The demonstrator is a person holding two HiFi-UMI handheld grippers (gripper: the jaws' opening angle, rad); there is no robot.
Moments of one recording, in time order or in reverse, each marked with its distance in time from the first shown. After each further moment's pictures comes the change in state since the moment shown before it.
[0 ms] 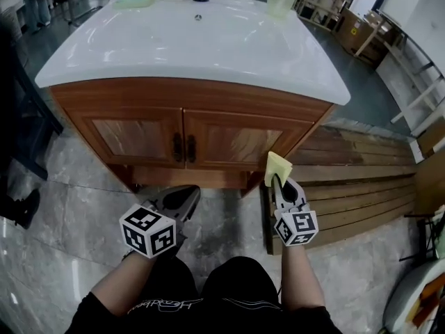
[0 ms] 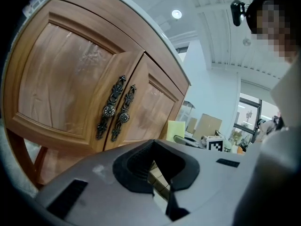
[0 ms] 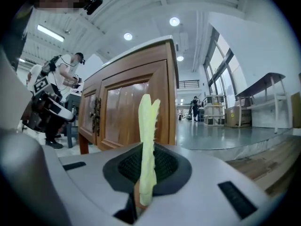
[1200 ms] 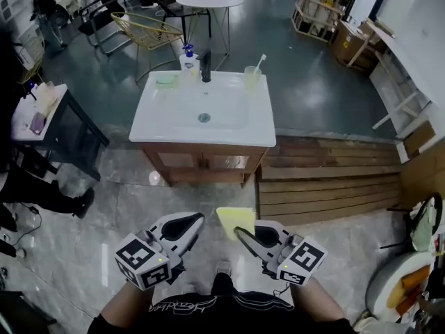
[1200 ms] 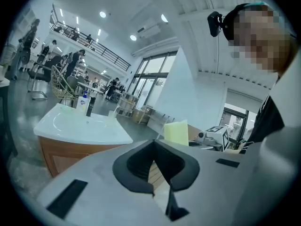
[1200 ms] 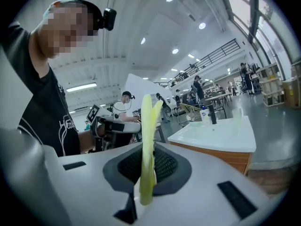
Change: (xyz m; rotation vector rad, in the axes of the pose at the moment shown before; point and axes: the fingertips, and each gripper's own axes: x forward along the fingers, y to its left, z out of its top) left arm -0.251 -0.340 0.336 0.045 0.012 -0.060; right arm -0.284 0.220 0.477 0.192 0.140 0.720
